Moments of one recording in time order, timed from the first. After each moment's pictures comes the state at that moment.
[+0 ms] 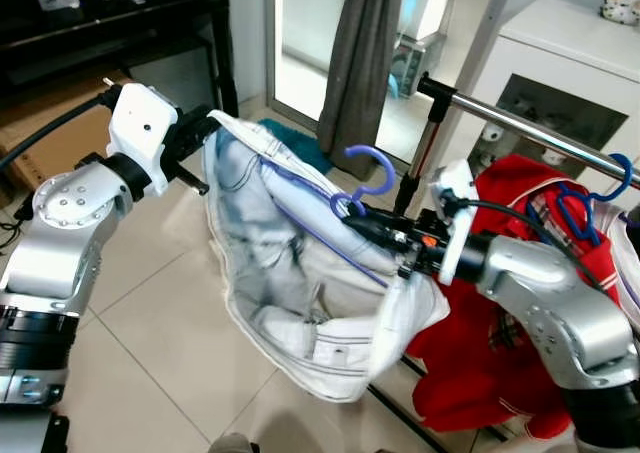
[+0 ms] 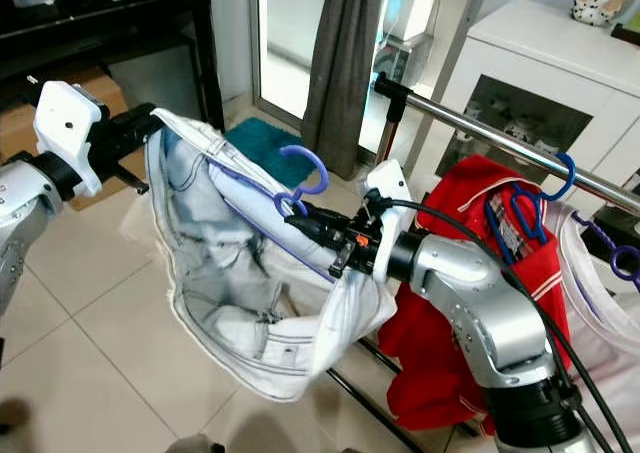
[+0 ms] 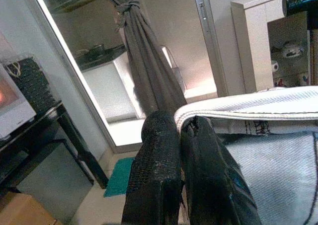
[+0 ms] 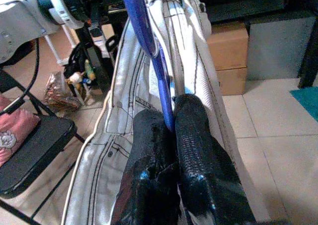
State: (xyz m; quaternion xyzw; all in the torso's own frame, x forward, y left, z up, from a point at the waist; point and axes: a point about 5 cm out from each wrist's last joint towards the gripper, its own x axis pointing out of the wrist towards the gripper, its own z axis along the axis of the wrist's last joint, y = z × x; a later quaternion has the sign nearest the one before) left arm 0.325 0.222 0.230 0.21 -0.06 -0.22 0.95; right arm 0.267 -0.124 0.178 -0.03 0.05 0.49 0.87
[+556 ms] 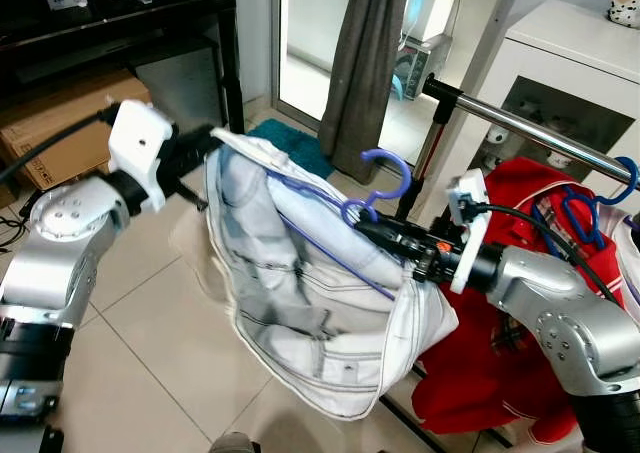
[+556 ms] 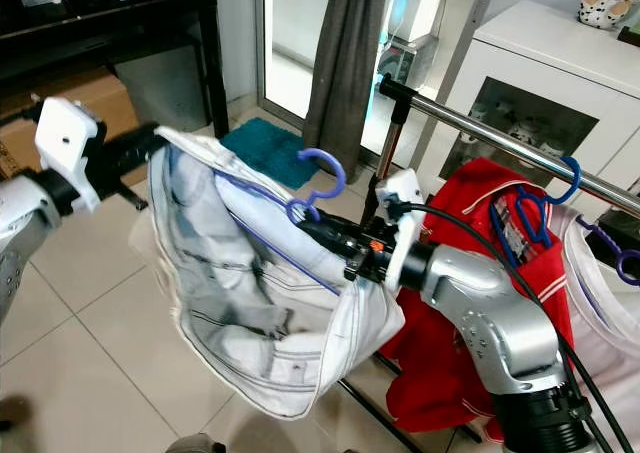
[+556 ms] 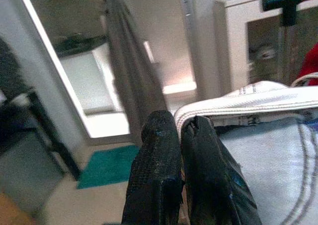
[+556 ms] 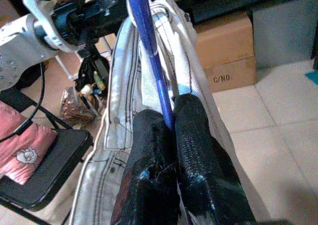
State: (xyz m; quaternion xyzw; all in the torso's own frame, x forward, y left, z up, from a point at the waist) left arm 0.316 0.226 0.208 0.15 -0.04 -0.27 0.95; right arm 0.266 -0.141 0.165 0.04 0.08 0.48 0.88
